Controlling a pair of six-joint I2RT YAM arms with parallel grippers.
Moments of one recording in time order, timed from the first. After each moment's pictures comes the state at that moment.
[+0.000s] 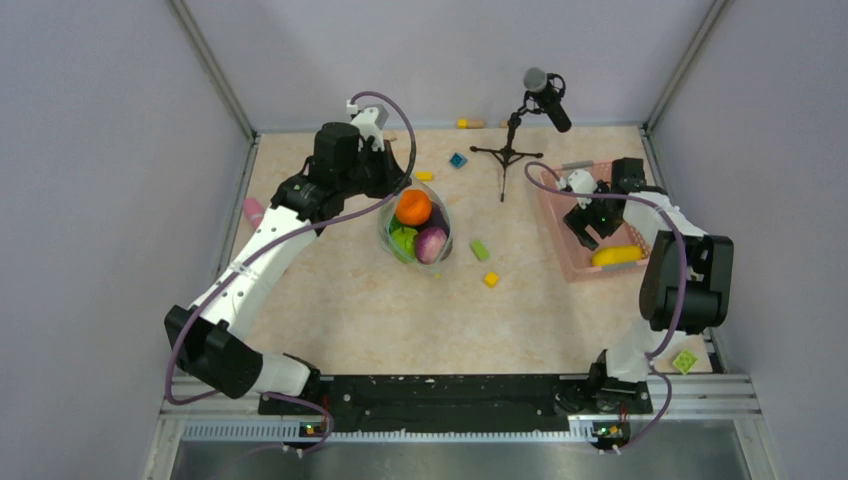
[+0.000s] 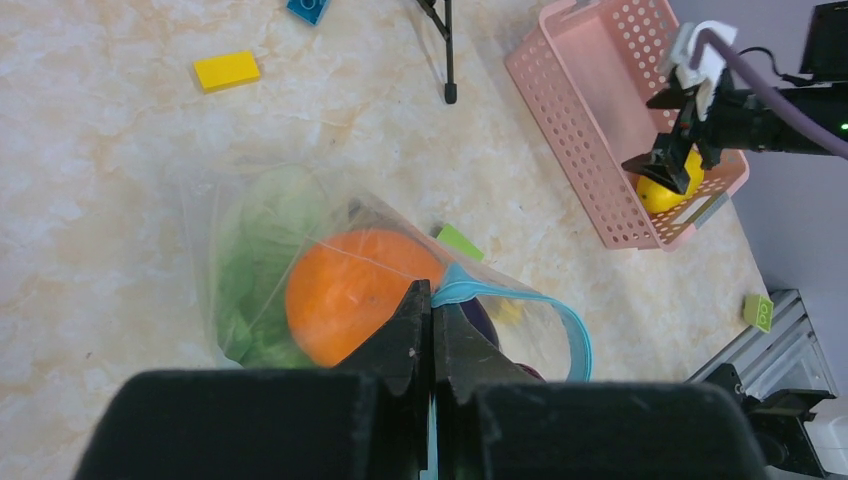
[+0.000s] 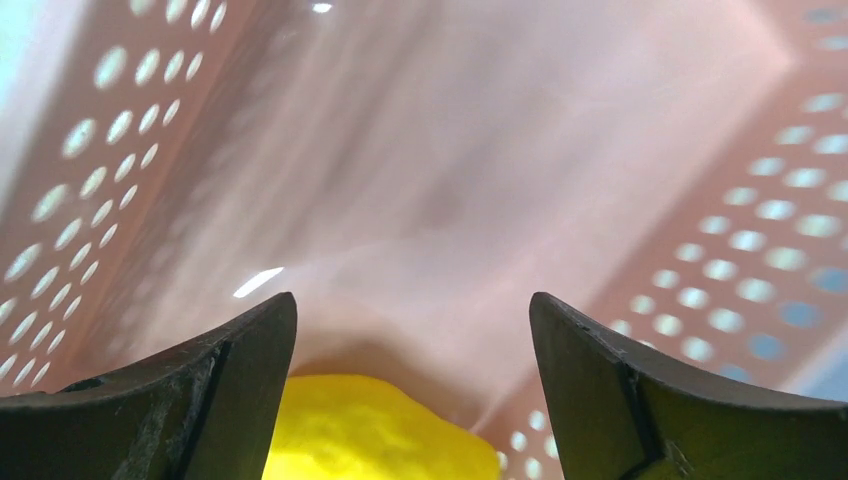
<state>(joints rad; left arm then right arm) -0.45 1.39 1.41 -0.49 0.22 -0.38 -0.12 1.71 1.13 -0.55 -0.21 -0.91</state>
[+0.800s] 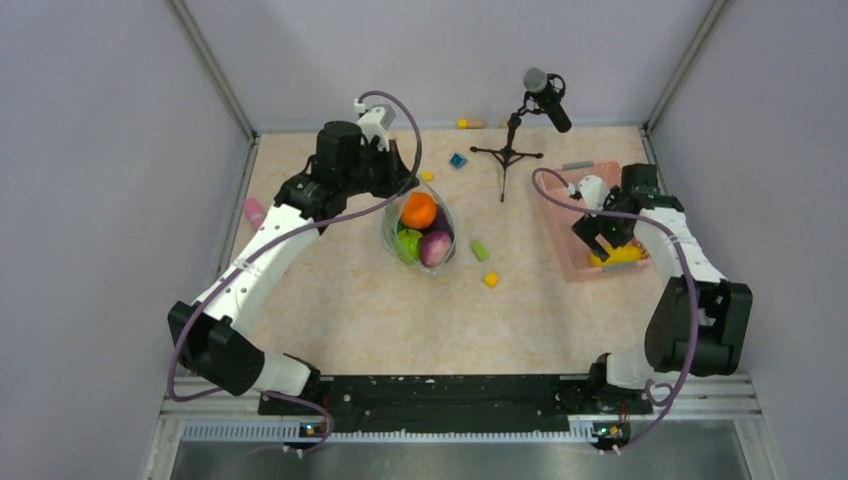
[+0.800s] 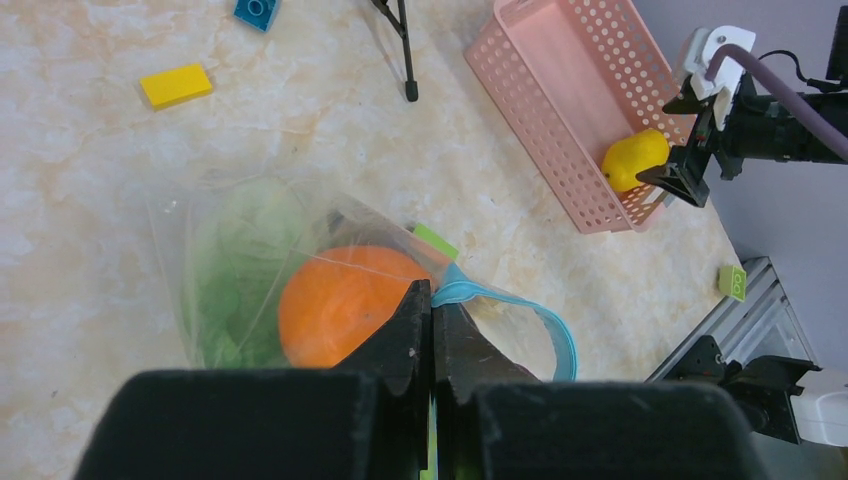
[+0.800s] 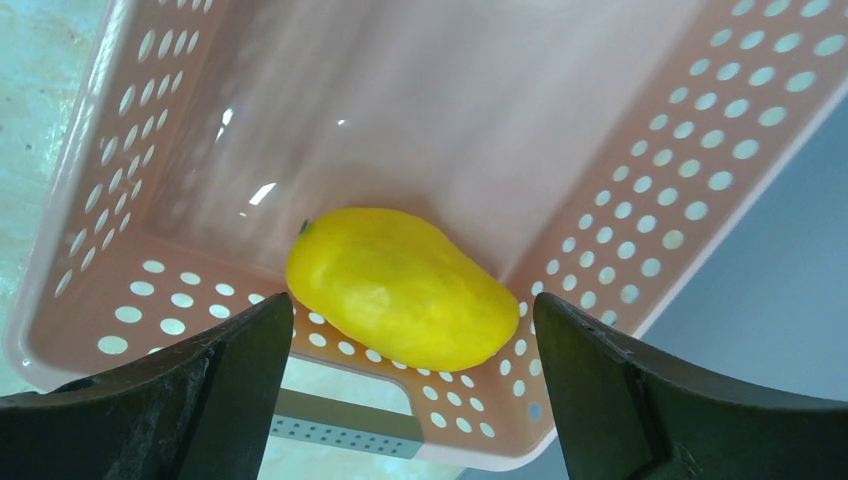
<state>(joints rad) -0.45 1.41 1.41 -0.45 0.31 -0.36 -0.12 1.45 1.06 -0.69 -0.10 -0.85</state>
